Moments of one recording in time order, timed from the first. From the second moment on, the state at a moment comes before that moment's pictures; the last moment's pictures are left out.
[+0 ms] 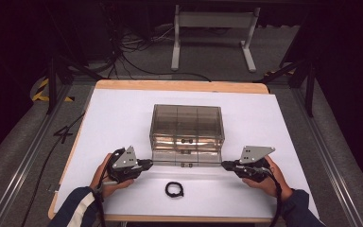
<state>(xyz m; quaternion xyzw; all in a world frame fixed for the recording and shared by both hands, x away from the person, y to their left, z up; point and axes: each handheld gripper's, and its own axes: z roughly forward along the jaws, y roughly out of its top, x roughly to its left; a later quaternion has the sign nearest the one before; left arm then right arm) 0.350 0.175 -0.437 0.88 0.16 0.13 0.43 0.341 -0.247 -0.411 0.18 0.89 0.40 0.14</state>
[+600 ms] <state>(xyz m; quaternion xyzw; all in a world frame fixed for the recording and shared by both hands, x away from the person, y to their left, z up) 0.321 0.201 -0.433 0.87 0.18 0.11 0.45 0.348 -0.273 -0.379 0.23 0.84 0.46 0.20</state>
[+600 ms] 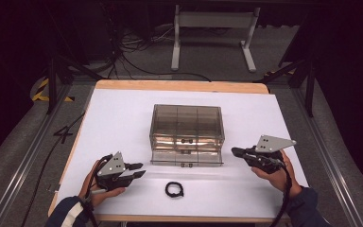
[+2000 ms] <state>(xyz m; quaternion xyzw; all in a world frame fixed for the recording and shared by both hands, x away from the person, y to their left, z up) 0.300 0.096 -0.454 0.92 0.05 0.03 0.39 0.408 -0.231 -0.366 0.29 0.81 0.45 0.24</state>
